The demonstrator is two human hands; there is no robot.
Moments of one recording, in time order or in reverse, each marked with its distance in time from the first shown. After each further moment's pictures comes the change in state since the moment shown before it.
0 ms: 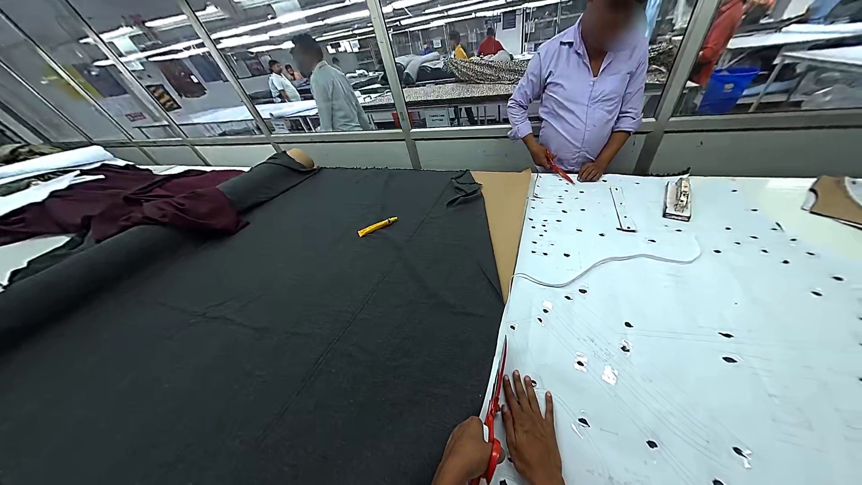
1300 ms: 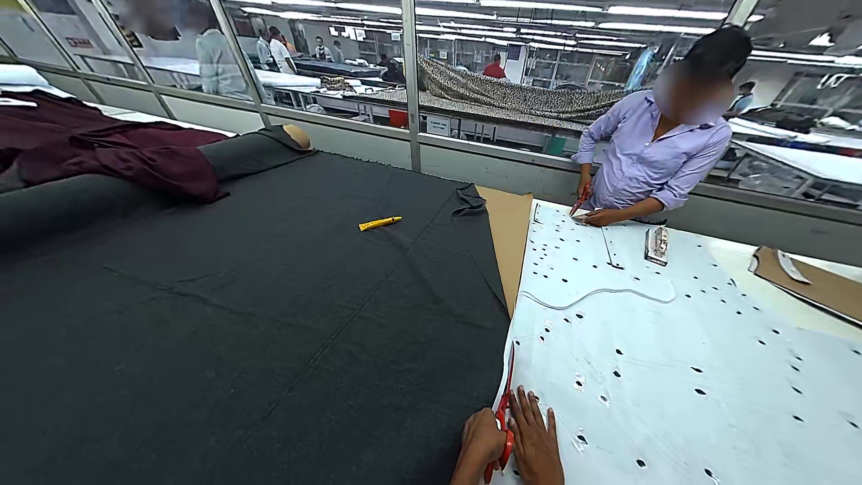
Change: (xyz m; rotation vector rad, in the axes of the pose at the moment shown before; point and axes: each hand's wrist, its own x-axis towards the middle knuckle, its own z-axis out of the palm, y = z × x) left_hand 0.017 0.008 -0.021 -0.052 -0.004 0.095; right_hand 0.000 0.002 -0.004 -0.072 -0.045 -0.020
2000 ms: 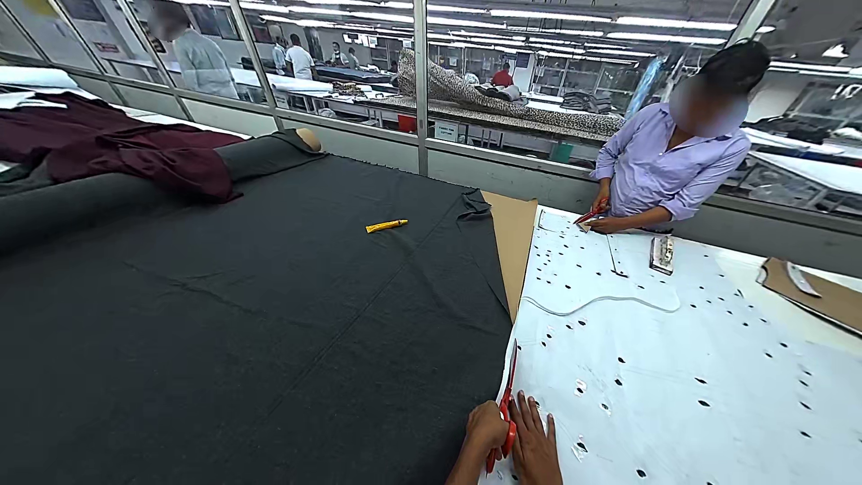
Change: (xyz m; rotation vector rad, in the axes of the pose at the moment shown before) left_hand 0.012 0.014 -0.008 -0.044 -0.019 0.001; right_hand -0.001 -0.001 -0.004 0.040 0.002 -0.018
